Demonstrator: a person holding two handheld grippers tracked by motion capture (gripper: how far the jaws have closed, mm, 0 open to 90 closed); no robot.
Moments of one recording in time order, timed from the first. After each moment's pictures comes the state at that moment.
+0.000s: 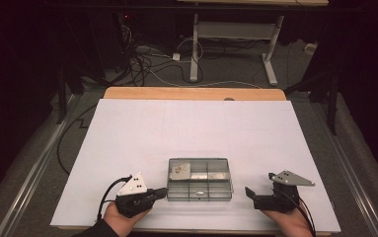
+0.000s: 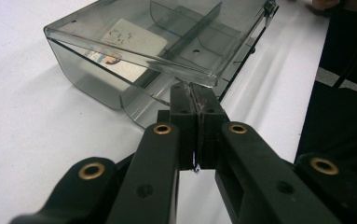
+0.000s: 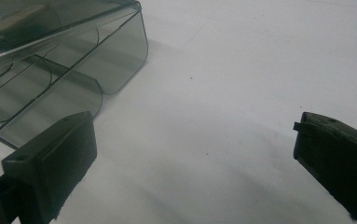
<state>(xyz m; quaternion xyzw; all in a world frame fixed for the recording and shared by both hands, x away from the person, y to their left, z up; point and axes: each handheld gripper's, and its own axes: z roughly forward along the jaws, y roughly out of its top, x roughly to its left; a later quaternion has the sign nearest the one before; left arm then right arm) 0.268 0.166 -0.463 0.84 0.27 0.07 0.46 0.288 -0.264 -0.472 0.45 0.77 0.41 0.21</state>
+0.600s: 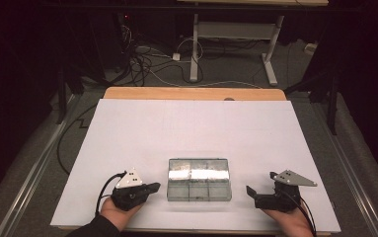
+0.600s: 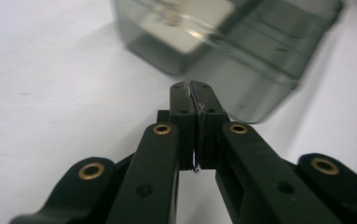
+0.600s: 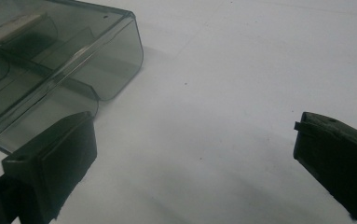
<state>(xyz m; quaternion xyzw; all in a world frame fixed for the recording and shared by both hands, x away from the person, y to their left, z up) 0.295 0.187 -0.483 0.84 0.33 0.09 0.43 0.288 -0.267 -0.472 0.45 0.76 0.42 0.21</state>
